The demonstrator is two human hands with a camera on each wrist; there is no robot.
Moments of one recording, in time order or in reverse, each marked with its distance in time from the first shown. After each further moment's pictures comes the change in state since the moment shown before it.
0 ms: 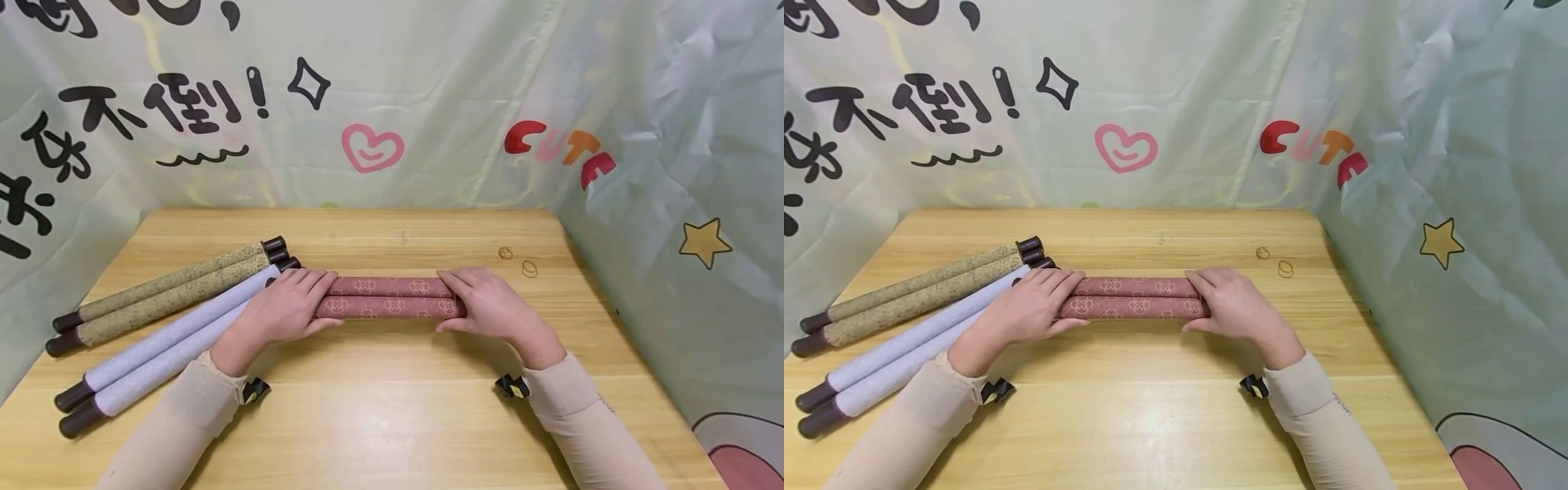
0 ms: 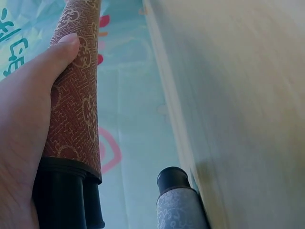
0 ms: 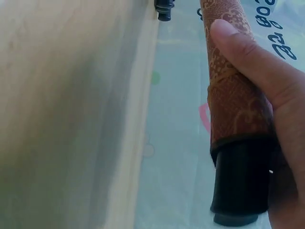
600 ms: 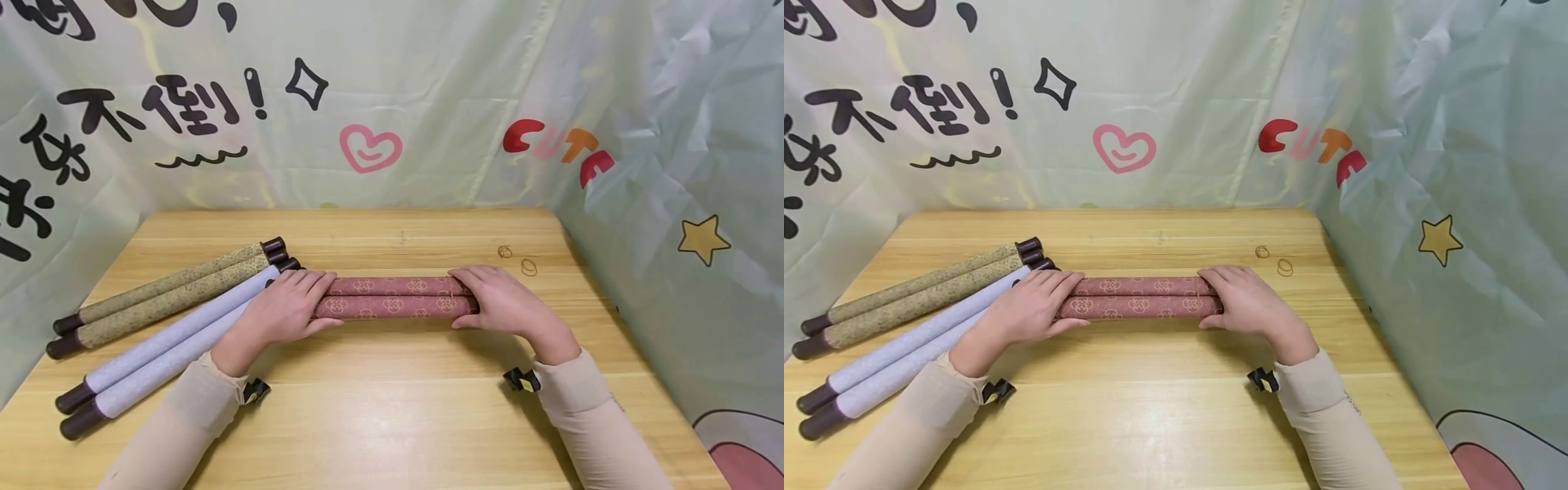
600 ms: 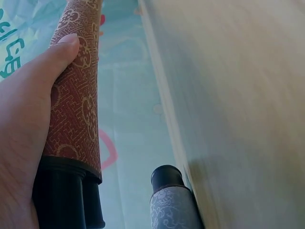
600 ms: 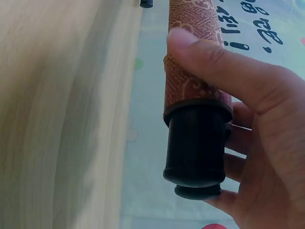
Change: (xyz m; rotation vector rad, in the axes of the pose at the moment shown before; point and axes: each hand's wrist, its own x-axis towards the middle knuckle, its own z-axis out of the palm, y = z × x) left_hand -0.001 -0.001 0.003 0.000 -0.003 -0.009; right_hand -0.006 0.011 -0.016 0.115 -0.191 0.165
